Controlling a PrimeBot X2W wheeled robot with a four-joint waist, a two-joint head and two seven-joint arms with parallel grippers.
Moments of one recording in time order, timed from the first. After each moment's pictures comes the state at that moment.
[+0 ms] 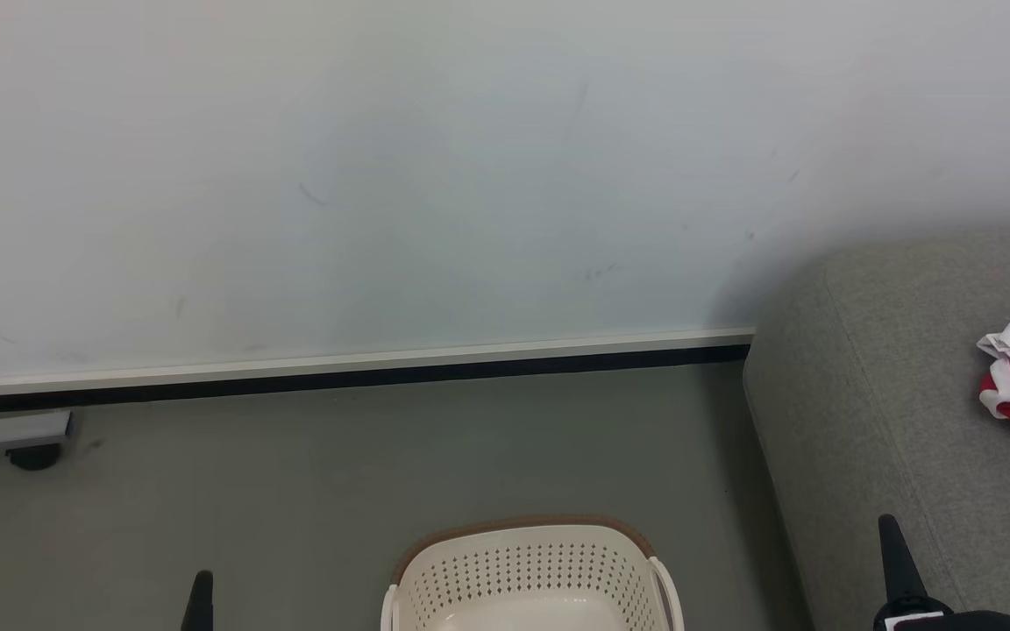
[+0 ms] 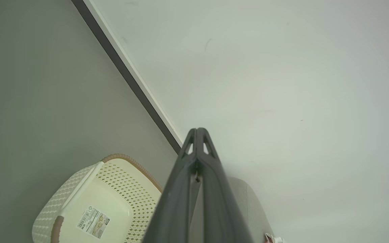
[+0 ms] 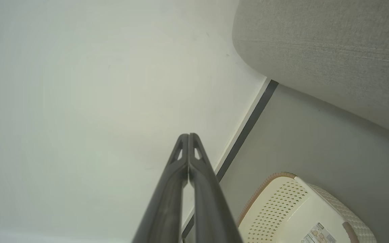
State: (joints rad) left arm -0.07 0.06 0.05 0.24 -1.17 -0.07 0.02; right arm 0.01 -0.15 0.08 0.17 1.22 0.13 -0.08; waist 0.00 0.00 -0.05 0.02
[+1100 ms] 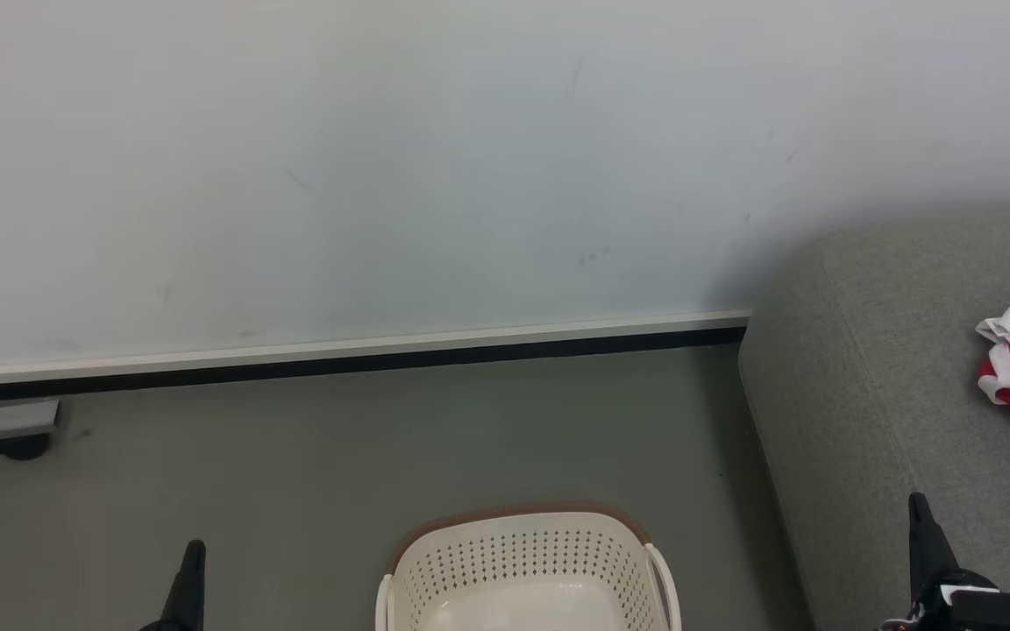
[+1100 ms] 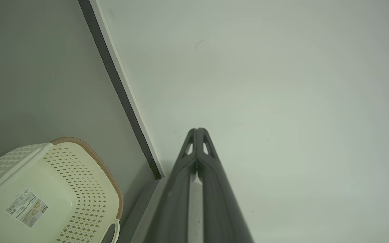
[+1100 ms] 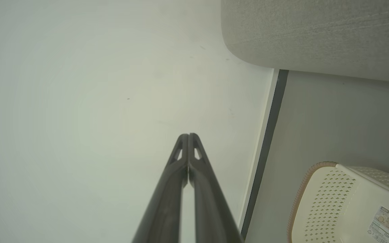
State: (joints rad) left arm -0.13 0.05 0.08 0.26 -1.45 -0.09 0.10; right arm -0.03 -0.19 0.08 0.18 1.58 0.13 -0.09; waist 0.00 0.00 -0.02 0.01
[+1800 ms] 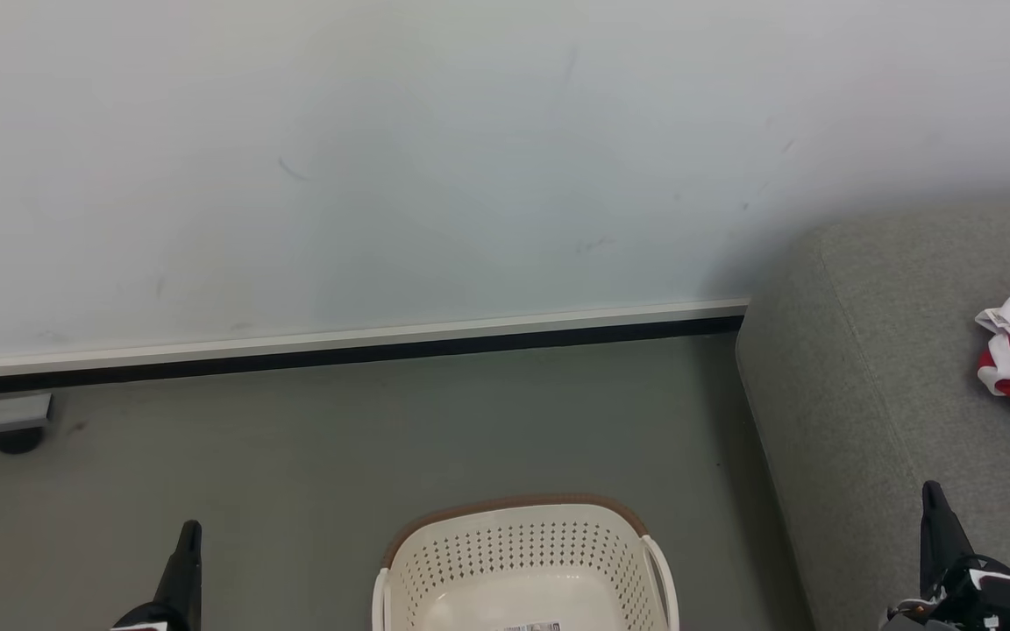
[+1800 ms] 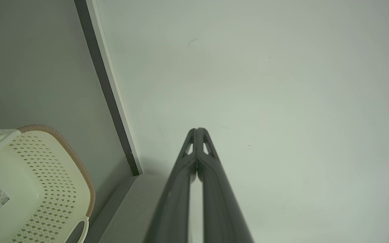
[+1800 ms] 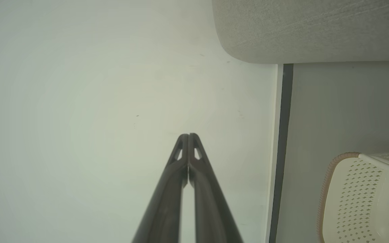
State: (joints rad) left arm -0.17 0.05 0.10 0.27 -1.58 -0.10 0.14; right arm -0.06 -0.21 0.09 0.18 1.76 0.13 -0.11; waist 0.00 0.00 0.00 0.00
